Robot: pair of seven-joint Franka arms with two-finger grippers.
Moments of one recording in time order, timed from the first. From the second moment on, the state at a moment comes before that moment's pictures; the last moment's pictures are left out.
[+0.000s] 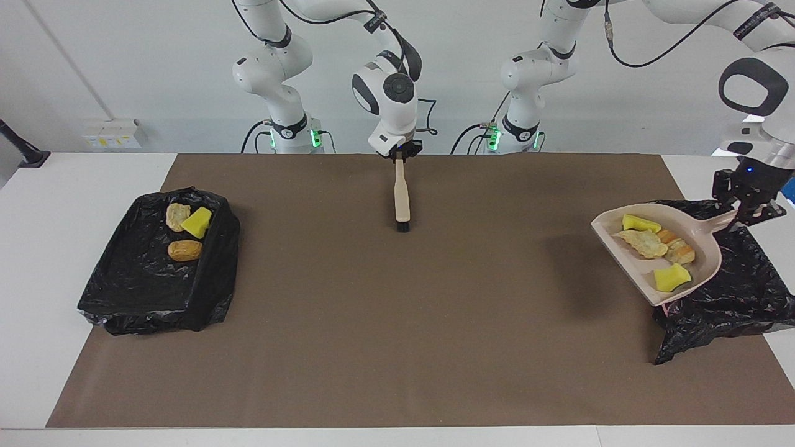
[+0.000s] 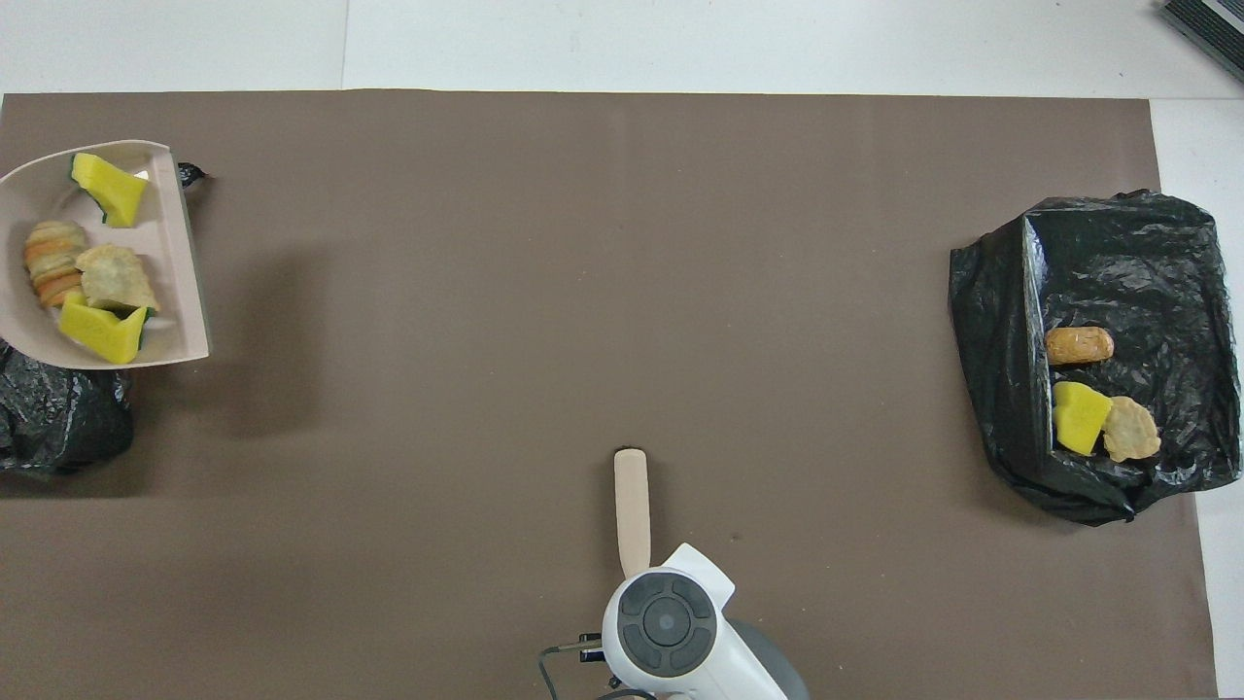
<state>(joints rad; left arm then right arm) 0.33 0.15 0.00 -1.64 0.04 1.99 1.78 0.74 -0.04 0.13 -2.37 0.30 2.13 0.66</state>
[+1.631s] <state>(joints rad) 0.45 0.31 -0.03 -1.43 0.82 2.08 1.93 0.18 -0.02 0.11 -1.84 0.01 1.88 0.40</state>
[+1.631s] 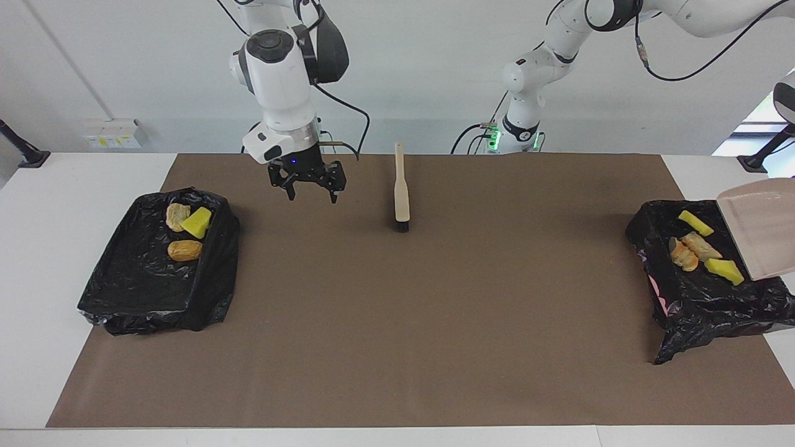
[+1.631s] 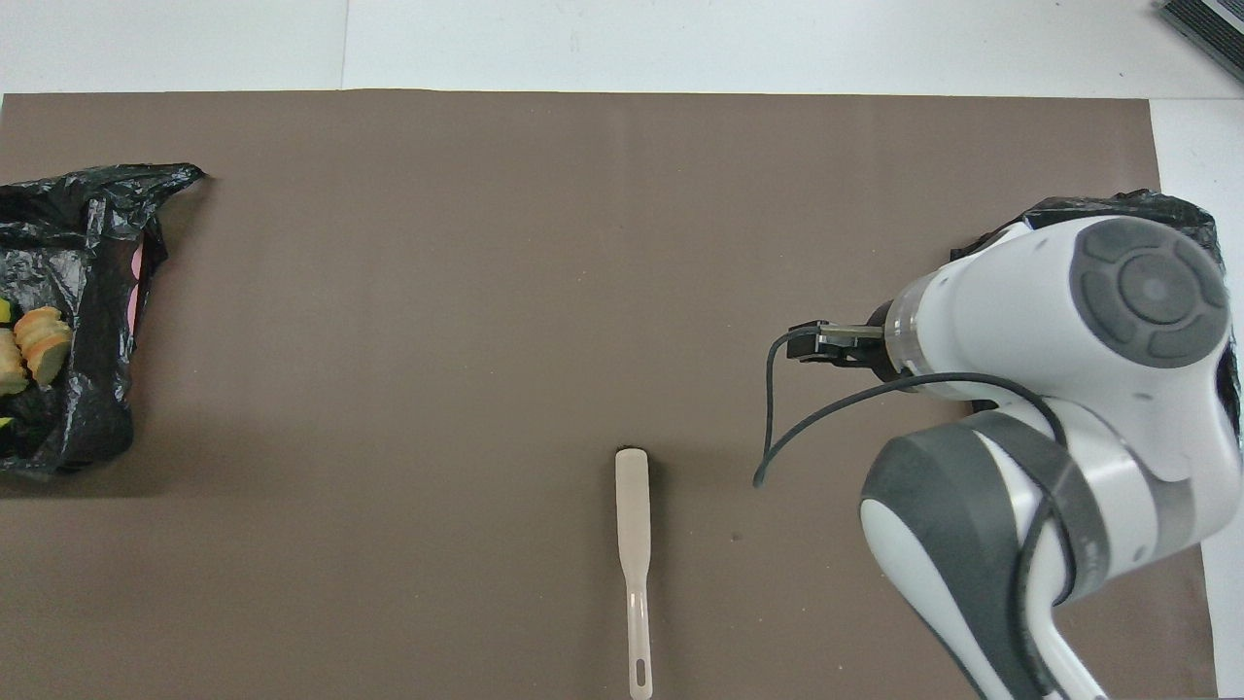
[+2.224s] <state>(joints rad) 0.42 0.26 -0.04 -1.41 0.65 2.08 1.93 0.07 -0.06 0.06 -1.71 -0.03 1.69 0.28</state>
